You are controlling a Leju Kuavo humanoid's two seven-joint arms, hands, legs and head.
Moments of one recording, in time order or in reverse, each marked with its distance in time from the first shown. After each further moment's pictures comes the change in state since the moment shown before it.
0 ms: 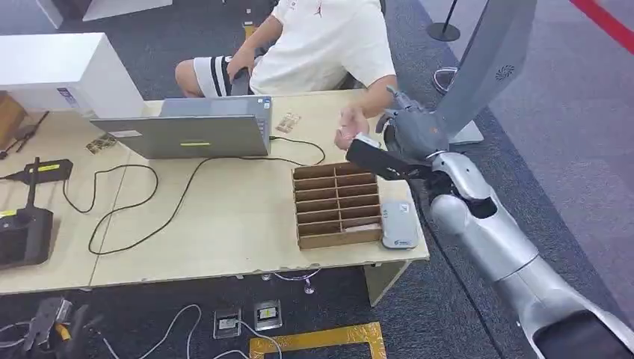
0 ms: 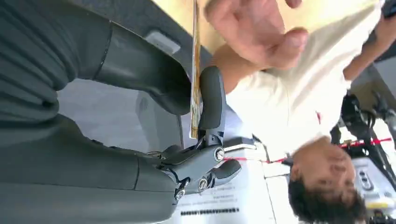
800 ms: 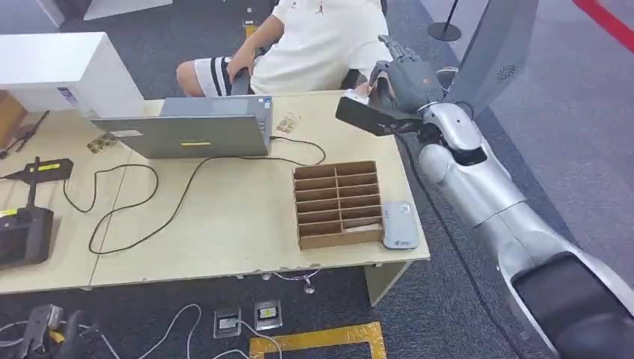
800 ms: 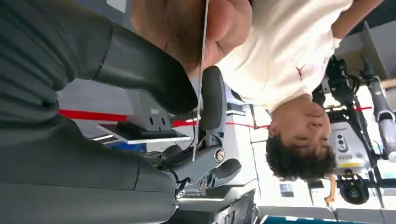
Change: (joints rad) left arm -0.019 -0.051 0.040 0.085 0.104 0.000 0.005; right arm -0.254 0.125 0.053 0.386 0.068 -0.109 -0.140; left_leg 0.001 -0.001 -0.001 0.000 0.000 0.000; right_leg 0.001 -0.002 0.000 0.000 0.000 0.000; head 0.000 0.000
